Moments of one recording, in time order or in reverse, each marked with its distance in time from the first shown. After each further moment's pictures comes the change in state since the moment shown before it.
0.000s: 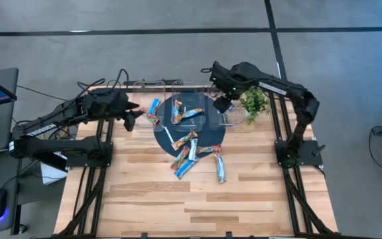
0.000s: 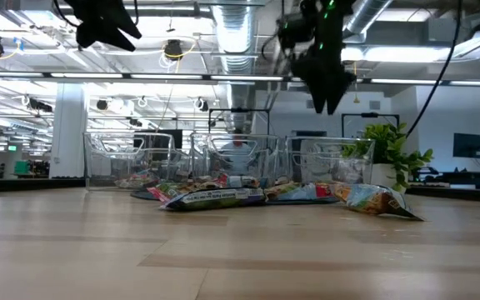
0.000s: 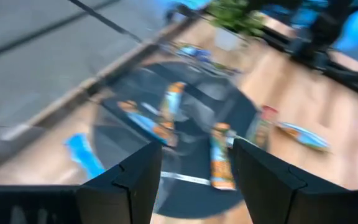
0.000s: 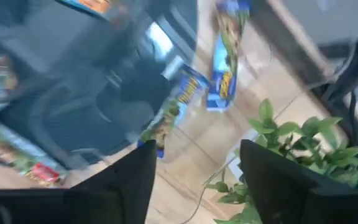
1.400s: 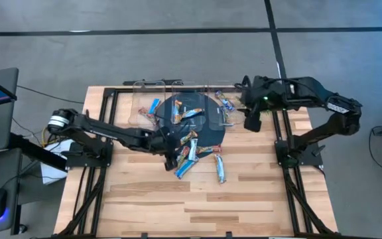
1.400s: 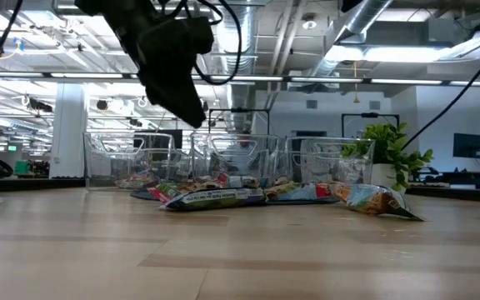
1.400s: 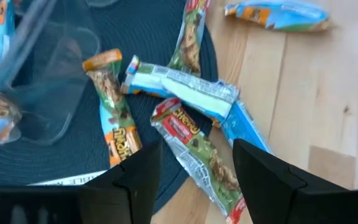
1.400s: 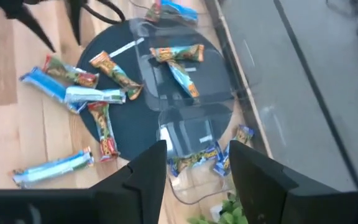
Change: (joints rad) left arm -0.474 0.755 0.000 0.385 -0.142 -0.039; right arm 0.399 -0.488 -0.020 0.049 0.137 -0.303
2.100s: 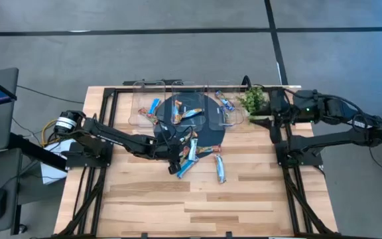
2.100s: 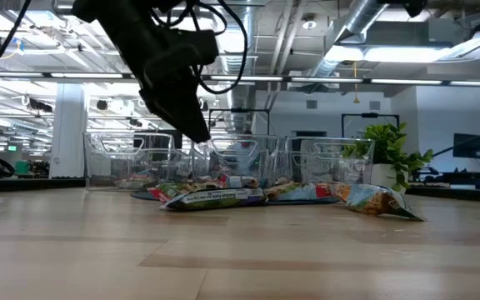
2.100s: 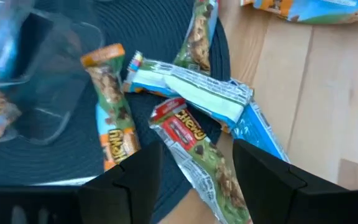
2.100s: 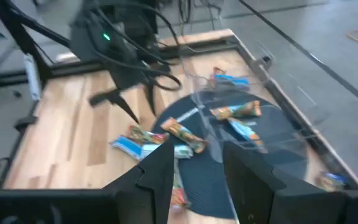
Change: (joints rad) left arm -0.057 0.096 0.000 0.054 -0.120 -0.054; right arm -0.005 -0.574 -0.647 0.528 -0.251 0.150
